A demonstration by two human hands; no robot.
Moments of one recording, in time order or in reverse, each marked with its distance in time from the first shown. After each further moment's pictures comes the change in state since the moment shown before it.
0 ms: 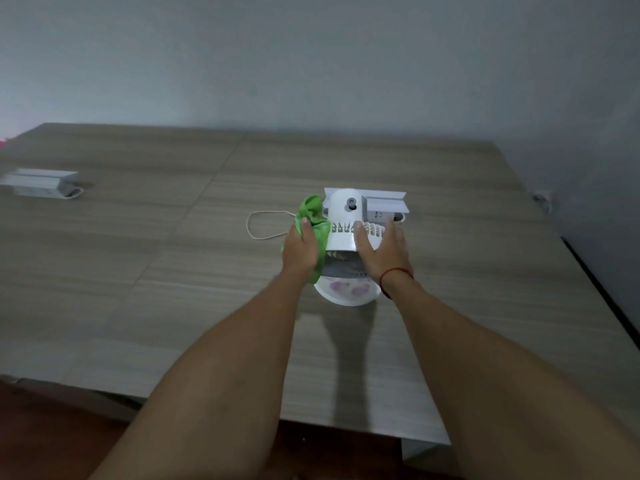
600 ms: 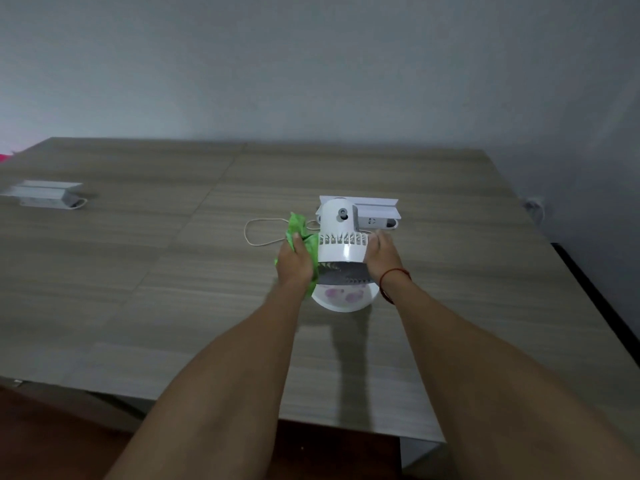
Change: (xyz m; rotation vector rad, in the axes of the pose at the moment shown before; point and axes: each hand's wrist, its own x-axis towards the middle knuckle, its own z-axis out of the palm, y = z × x) left_hand -0.026 -0.006 0.003 0.073 0.106 -0.057; right_hand -0.002 0.005 -0.018 0.158 -0.092 -0.023
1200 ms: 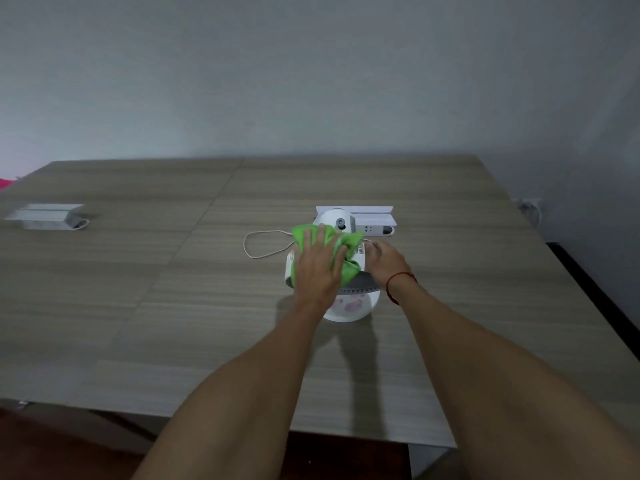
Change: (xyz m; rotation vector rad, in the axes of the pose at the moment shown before) left_hand -0.032 0.013 0.013 0.473 -0.101 0.694; right_hand -0.005 -0.003 -0.023 -0.171 -0.038 0.030
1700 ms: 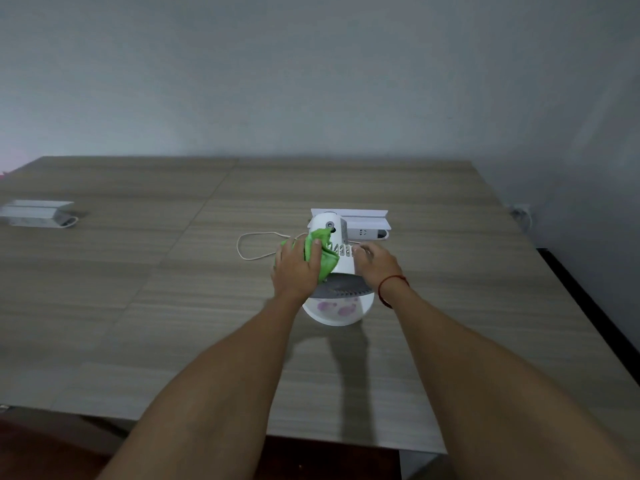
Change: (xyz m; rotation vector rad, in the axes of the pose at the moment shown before) left_hand 0.018 -0.022 -0.010 -0.125 -0.025 -0.319; right_hand 0.000 -0.005 0.000 0.061 -0.005 -0.055
